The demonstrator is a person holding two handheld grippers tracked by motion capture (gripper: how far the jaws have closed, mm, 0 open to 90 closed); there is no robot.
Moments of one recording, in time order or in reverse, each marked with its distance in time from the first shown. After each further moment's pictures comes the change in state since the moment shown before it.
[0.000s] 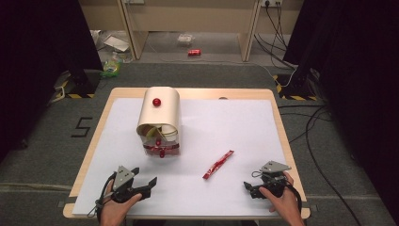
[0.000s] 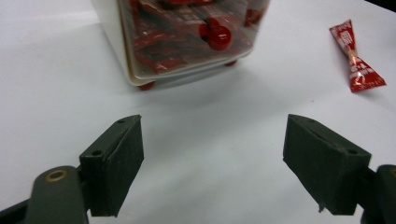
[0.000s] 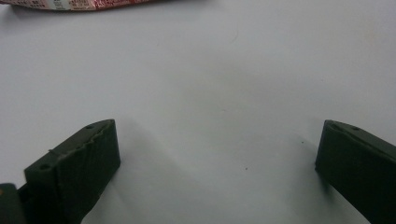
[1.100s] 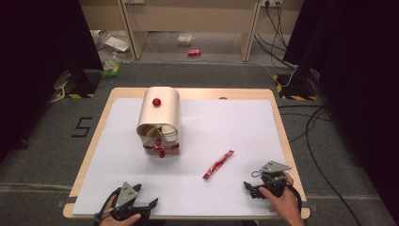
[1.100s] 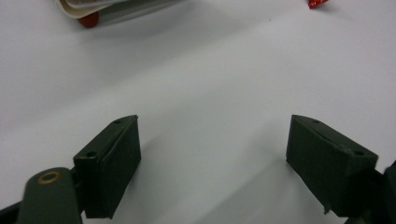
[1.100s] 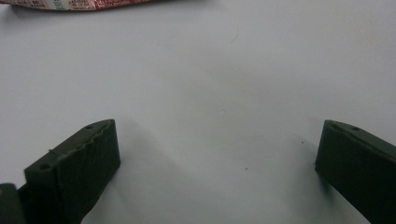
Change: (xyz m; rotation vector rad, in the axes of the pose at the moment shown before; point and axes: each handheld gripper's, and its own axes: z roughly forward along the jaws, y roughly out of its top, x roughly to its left) left arm -0.012 -0.038 -0.016 0.101 -0.081 0.112; right arm 0.000 0.000 0.000 0.000 -0.001 0.000
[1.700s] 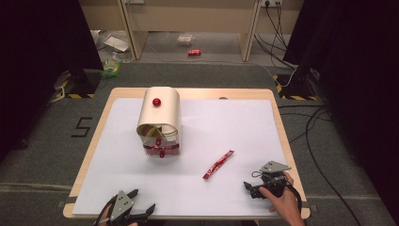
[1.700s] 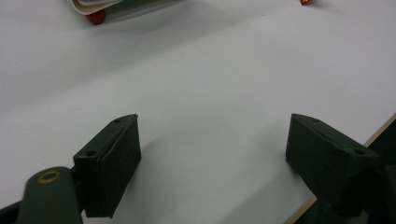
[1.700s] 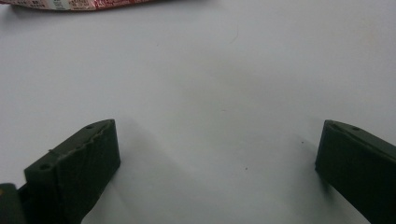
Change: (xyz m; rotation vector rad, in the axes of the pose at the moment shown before) left arm -0.007 -0.020 -0.011 -0.070 0.025 0.008; right arm 0.000 0.000 0.000 0.001 0.001 0.002
